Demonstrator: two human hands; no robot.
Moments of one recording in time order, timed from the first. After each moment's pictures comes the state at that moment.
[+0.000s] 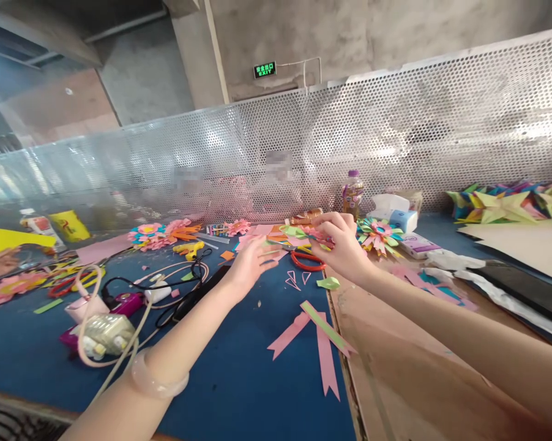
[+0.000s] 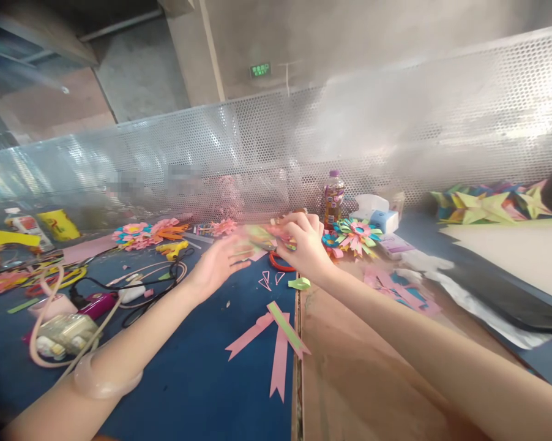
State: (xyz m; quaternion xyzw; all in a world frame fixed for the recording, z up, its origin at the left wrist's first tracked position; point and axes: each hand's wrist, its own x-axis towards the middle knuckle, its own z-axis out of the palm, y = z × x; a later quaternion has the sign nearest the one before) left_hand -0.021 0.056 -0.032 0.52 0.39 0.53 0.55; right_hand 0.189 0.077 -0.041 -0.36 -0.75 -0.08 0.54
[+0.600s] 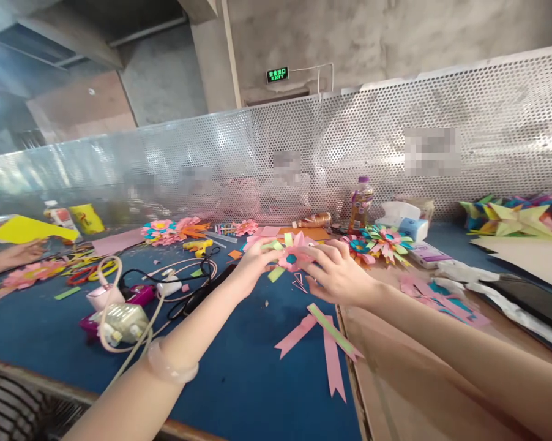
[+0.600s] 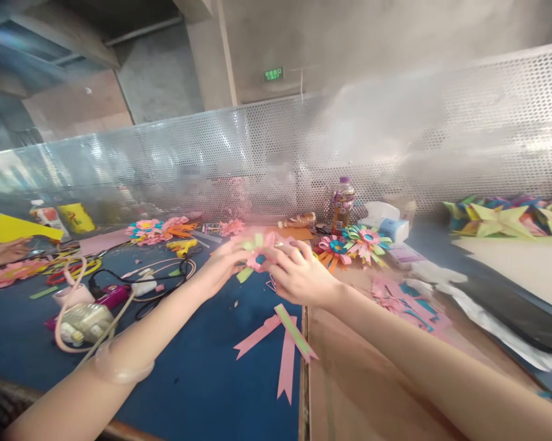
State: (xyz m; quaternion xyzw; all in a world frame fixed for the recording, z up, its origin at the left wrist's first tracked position) left_hand -0.026 0.050 -0.028 0.57 0.45 0.50 0.47; right_hand 0.183 0.061 -0.063 -0.21 -0.88 -0.26 0.33
